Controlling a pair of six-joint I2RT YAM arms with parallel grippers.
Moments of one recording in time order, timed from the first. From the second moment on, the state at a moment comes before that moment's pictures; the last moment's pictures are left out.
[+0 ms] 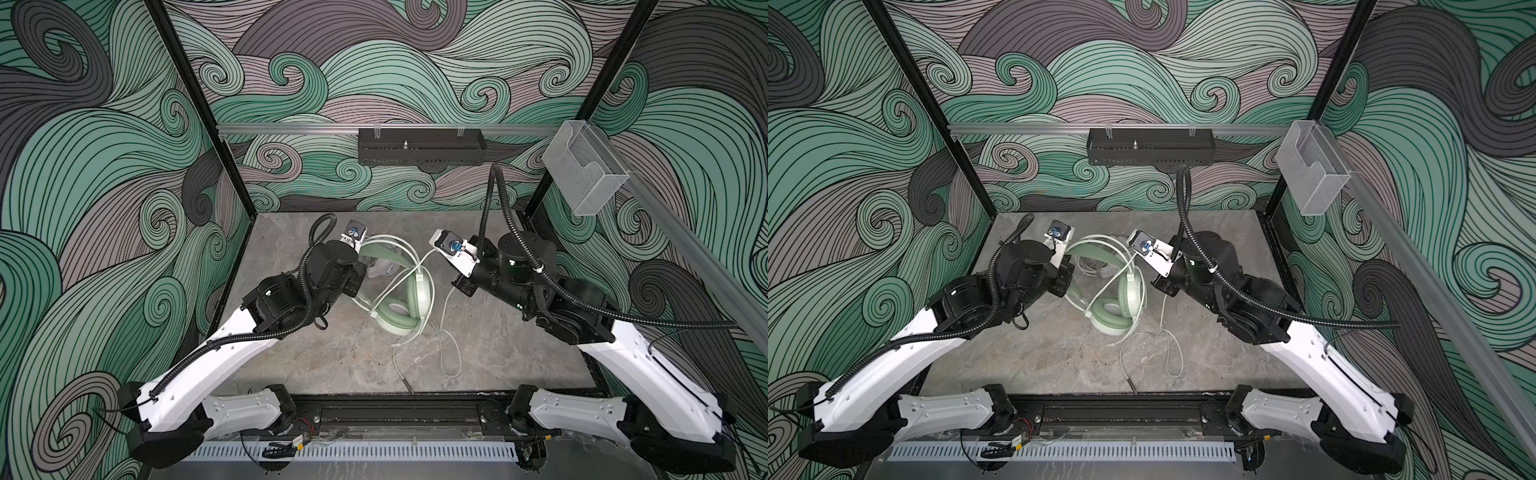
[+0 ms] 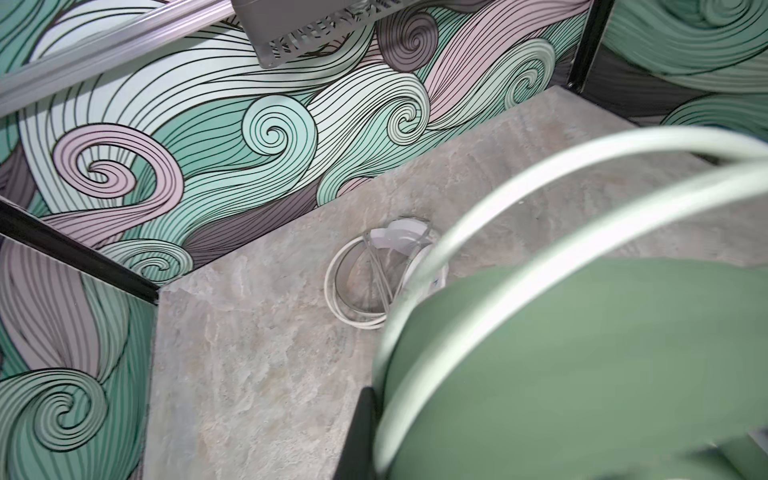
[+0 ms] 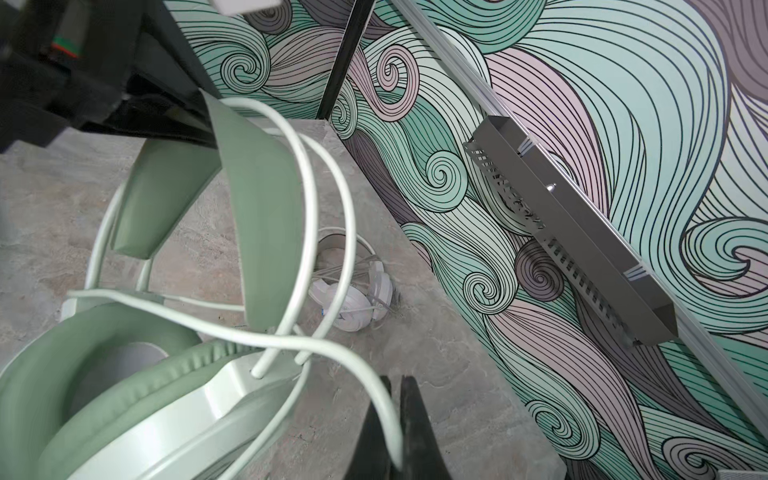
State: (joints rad) left arm -0.88 1.12 1.43 -0.88 -0.52 -0.12; right arm 0.89 1.11 1.52 -0.76 0.23 -0.49
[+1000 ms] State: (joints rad) left arm -0.88 1.14 1.61 -0.76 -0.23 -0.33; right arm 0.58 0.98 1.18 -0.32 -0.14 -0.12
